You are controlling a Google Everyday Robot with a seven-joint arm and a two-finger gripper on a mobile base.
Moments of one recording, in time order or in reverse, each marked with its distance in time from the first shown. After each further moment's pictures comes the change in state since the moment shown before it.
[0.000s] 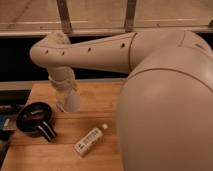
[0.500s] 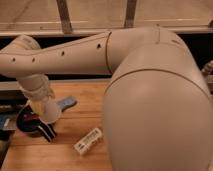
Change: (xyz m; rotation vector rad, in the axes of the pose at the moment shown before) arm -0.046 0.090 -0.019 -0.036 -0.041 -0.228
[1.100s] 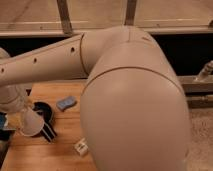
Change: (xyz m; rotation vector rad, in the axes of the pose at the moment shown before) arm -0.039 0.056 0.003 -0.023 0.006 -0.174
